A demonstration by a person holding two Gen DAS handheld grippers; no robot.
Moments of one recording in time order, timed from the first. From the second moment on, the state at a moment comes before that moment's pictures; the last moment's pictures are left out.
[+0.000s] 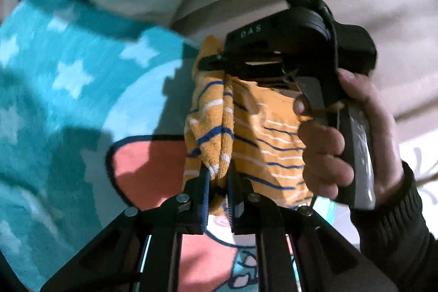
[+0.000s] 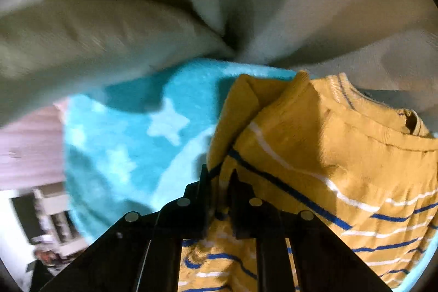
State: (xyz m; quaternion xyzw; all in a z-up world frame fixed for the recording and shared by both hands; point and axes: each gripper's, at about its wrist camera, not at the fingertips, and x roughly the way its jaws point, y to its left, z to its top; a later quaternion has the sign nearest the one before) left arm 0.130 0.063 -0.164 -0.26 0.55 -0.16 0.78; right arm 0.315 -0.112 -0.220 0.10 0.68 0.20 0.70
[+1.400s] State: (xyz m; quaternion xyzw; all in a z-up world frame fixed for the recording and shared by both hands) left arm 0.096 -0.103 -0.204 -0.07 0.58 -0.17 0.79; right arm 0.116 -0.431 -0.251 0.38 0.59 0.16 0.69
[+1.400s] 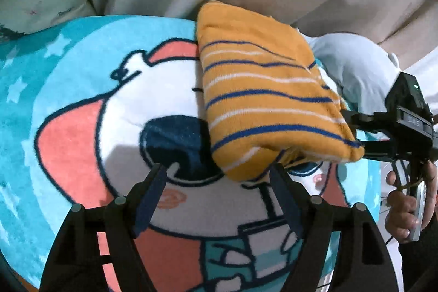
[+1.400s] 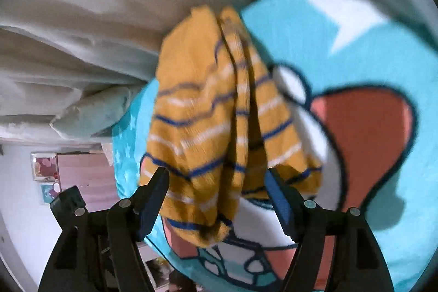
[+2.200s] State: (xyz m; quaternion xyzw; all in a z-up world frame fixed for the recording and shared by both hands) left arm 0.101 -0.120 -0.244 -0.07 0.62 -0.18 0.76; right arm 0.140 -0.422 -0.267 0.25 0.62 0.10 0.73
